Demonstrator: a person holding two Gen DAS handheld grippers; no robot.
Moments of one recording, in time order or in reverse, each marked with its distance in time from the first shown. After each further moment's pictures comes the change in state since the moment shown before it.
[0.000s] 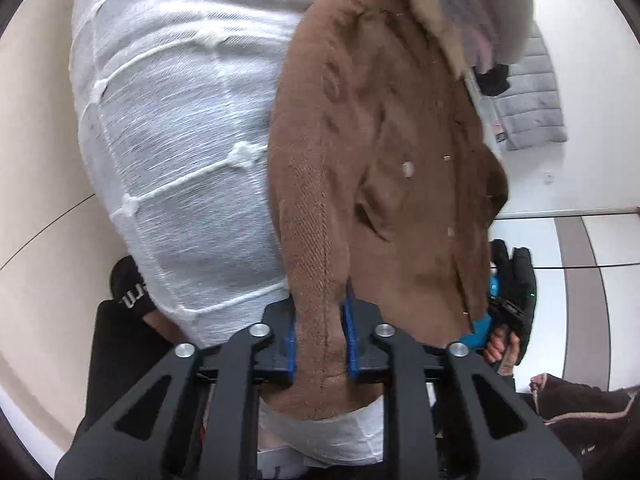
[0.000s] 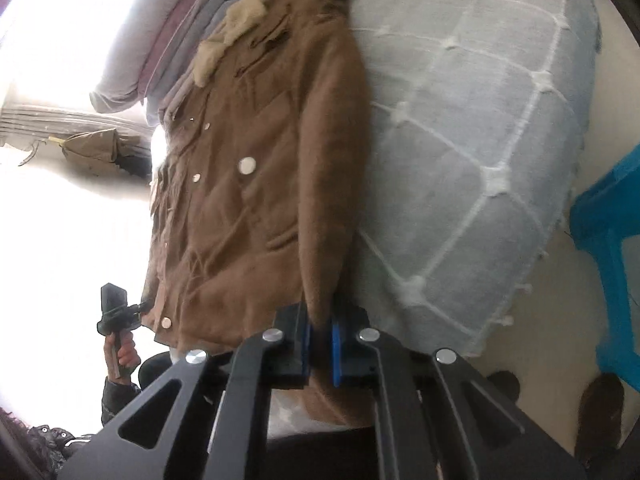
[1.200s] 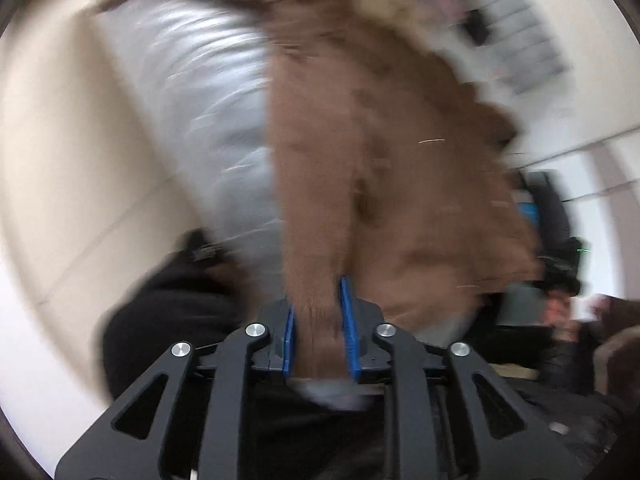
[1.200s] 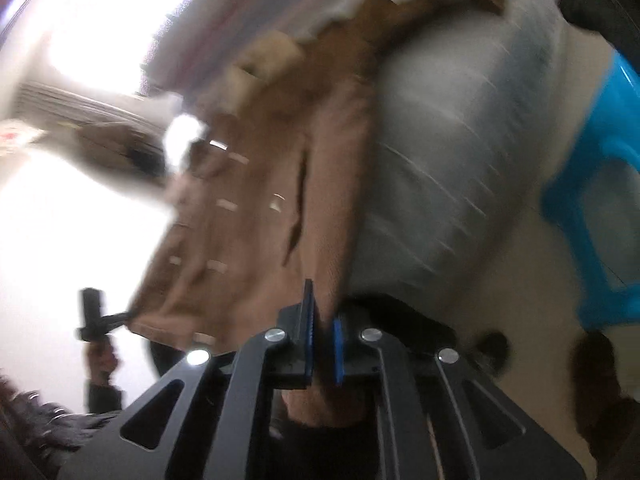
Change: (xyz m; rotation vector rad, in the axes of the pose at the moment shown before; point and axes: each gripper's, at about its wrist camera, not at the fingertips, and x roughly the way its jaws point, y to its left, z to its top) left arm -0.105 -0.038 -0.109 0.187 -0.018 0.337; right arm -0.079 0.011 -0.103 0.032 -0.087 -0.109
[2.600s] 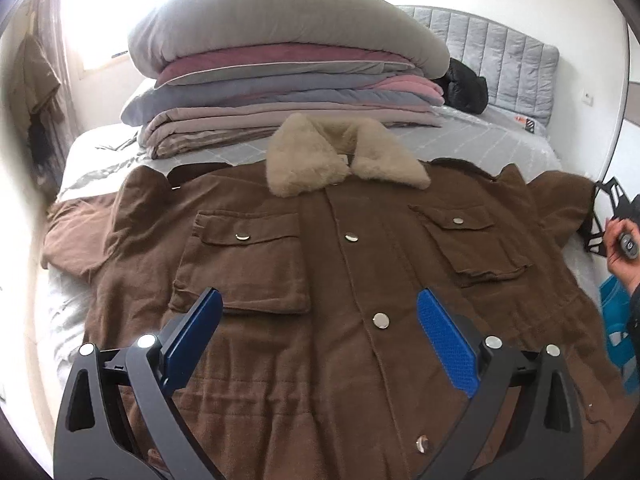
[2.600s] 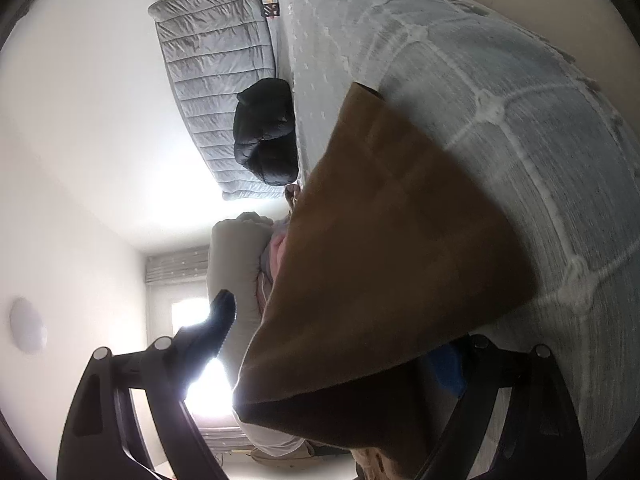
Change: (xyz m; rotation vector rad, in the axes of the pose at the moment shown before) left arm 0.144 -0.238 0.164 0.327 -0.635 0.266; right arm 0.089 -0.193 0.322 0.805 -0.710 0.710
